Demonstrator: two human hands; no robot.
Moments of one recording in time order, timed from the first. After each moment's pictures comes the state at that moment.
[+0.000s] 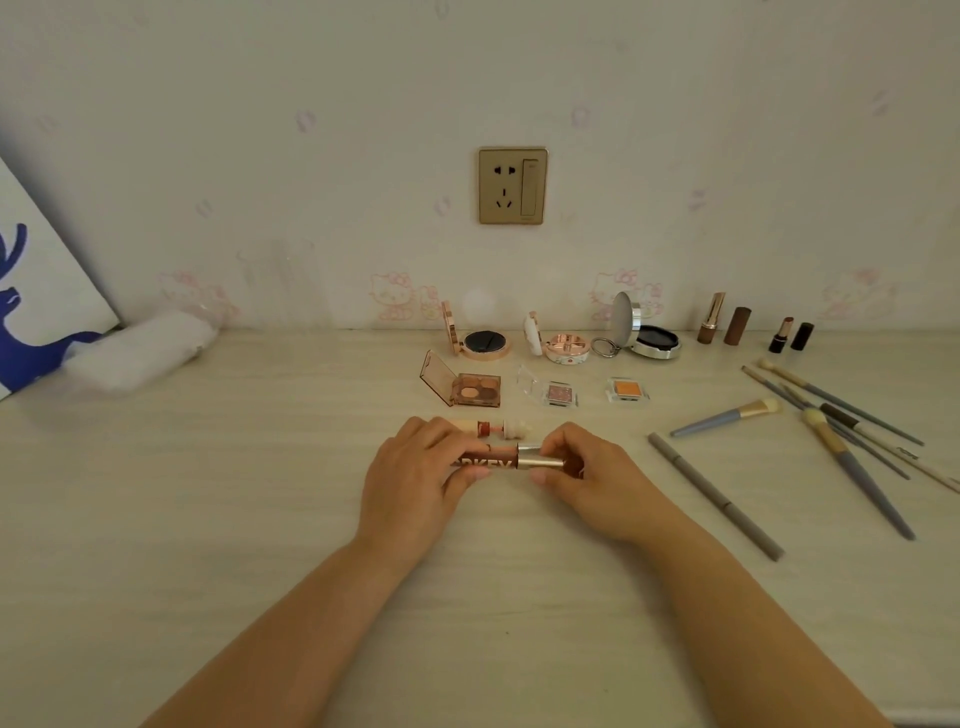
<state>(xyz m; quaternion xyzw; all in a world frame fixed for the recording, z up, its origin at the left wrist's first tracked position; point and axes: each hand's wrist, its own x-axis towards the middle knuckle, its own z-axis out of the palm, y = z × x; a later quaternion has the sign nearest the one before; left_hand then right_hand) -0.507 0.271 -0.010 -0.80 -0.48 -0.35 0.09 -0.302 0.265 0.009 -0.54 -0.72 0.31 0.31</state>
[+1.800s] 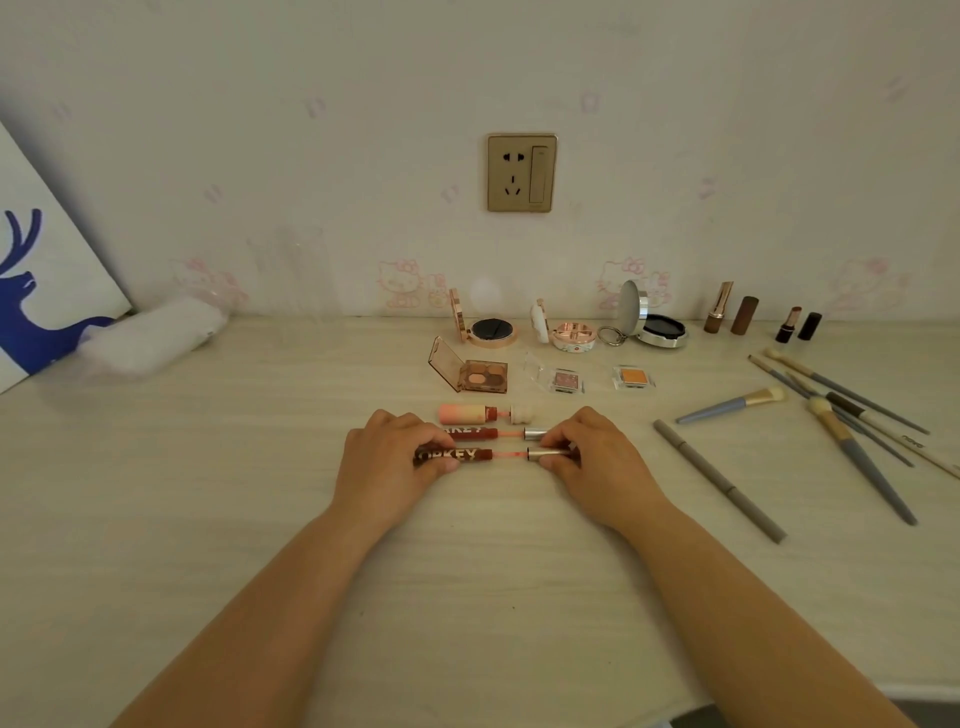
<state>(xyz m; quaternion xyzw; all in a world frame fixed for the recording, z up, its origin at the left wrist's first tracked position) -0.534 0.278 -0.005 -0.76 -0.62 -0.21 -0.03 -0.309 0.277 -0.009 -0.58 -0.75 0.12 0.28</state>
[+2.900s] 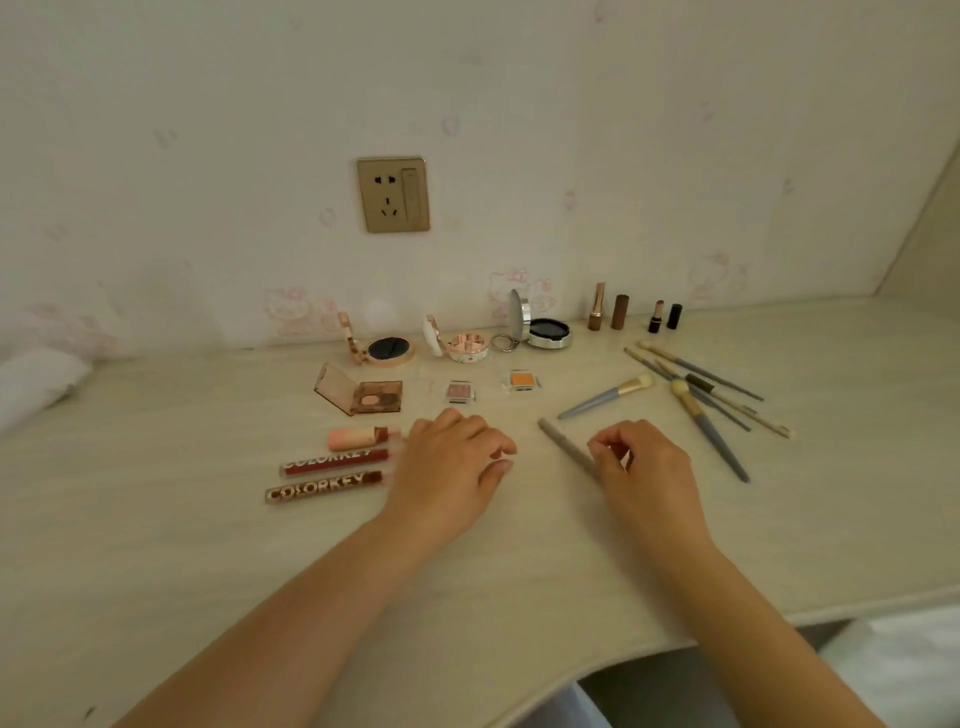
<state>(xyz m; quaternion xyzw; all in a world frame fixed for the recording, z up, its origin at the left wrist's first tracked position) -0.402 0.262 0.018 -0.88 -0.44 -0.20 0.03 -0.214 0.211 0.013 -0.72 -0.57 0.10 0.38</state>
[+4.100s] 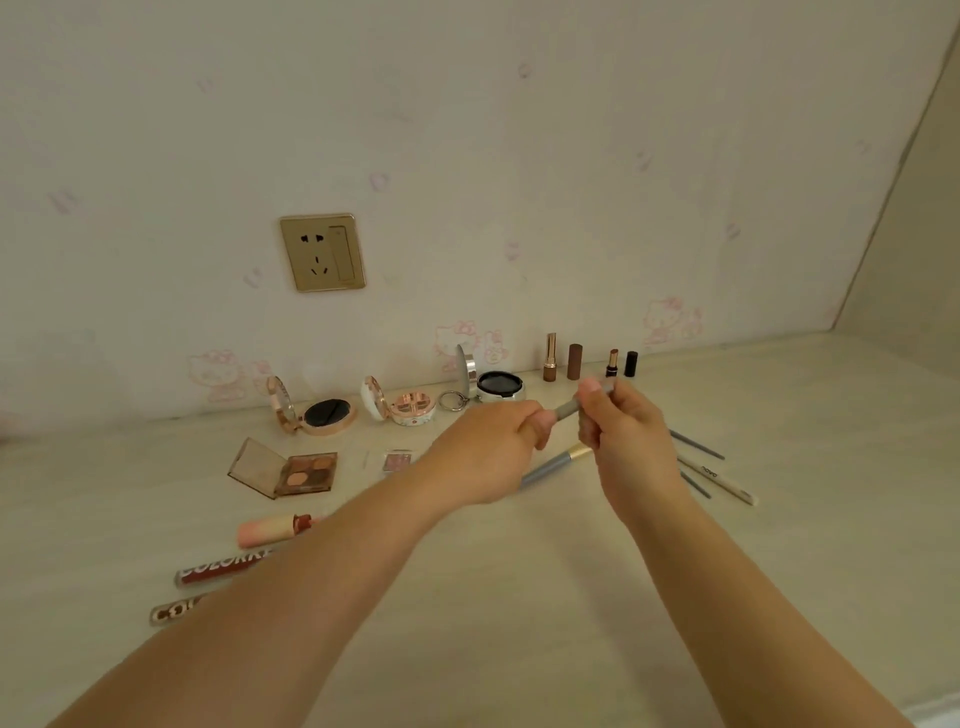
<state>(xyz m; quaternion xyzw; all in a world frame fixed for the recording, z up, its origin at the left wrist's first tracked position) -0.293 0.305 0.096 -0.87 -0.42 -0.17 -0.22 -0.163 0.272 0.067 -0.49 -0.40 0.34 0.69</state>
